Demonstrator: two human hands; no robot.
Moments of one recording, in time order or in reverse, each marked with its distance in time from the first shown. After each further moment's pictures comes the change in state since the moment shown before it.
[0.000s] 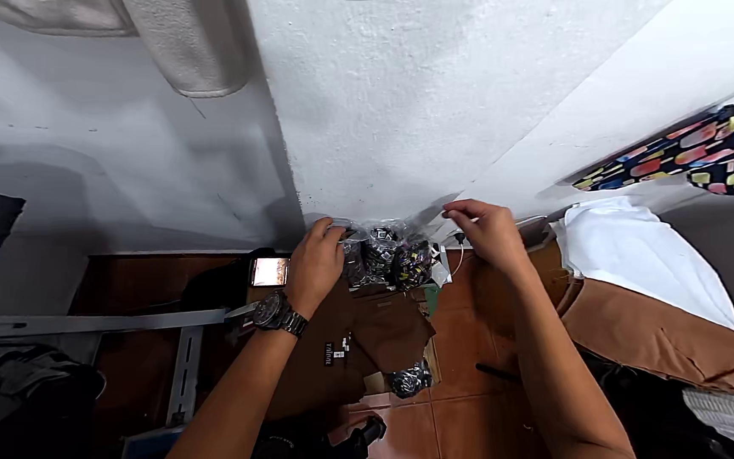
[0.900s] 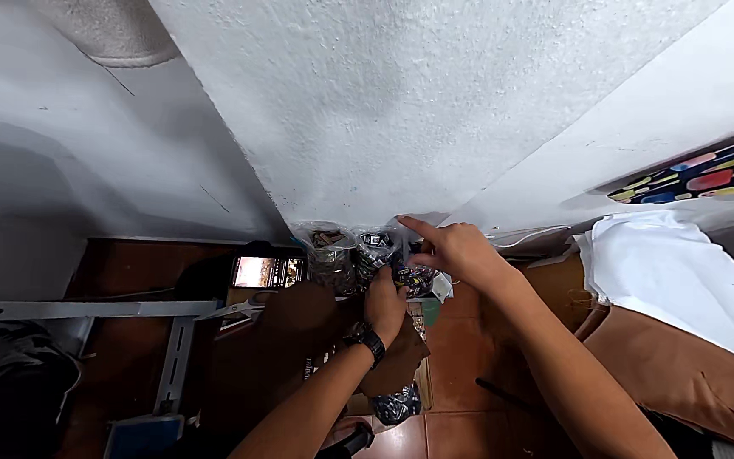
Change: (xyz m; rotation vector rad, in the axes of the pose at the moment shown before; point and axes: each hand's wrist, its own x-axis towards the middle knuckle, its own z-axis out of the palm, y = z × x) left_hand 0.002 0.091 0.156 -0.372 -0.301 -0.606; right_hand 0.022 0.016 0.041 -0.261 -0.385 -0.394
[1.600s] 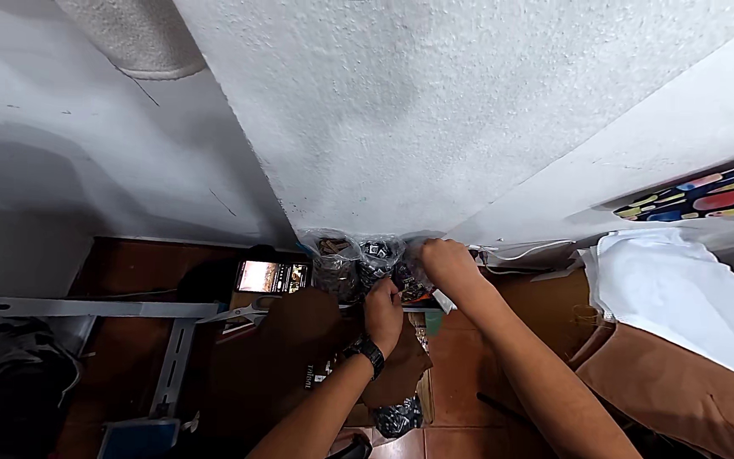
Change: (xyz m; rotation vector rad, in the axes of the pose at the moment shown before) left_hand 0.001 -0.014 0.001 -0.105 0.100 0.081; right_hand 0.024 -0.029 0.017 -0.251 -0.373 0.375
